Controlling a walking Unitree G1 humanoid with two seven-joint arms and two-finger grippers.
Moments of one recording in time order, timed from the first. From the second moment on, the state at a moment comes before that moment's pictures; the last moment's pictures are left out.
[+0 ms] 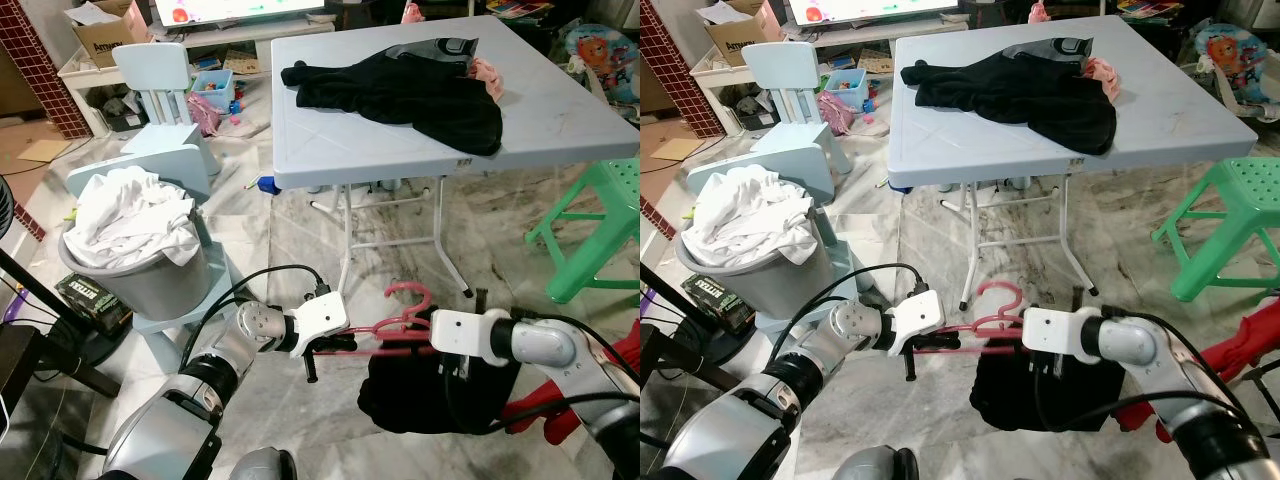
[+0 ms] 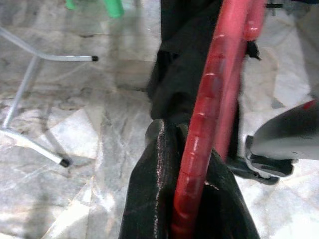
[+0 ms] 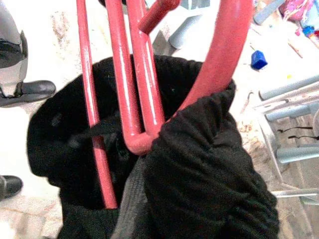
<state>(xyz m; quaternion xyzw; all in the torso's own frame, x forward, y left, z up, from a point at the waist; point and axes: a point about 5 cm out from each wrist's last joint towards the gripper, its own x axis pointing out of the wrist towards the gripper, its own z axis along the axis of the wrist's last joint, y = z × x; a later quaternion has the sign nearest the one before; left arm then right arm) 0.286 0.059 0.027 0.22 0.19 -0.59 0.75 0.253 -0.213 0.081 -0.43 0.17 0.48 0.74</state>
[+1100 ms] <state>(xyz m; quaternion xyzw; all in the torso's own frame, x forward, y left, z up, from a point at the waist) 0.299 0.063 0.030 0.21 0.14 -0.46 0.85 0.285 -0.219 0.118 -0.44 0.12 0.46 0.77</state>
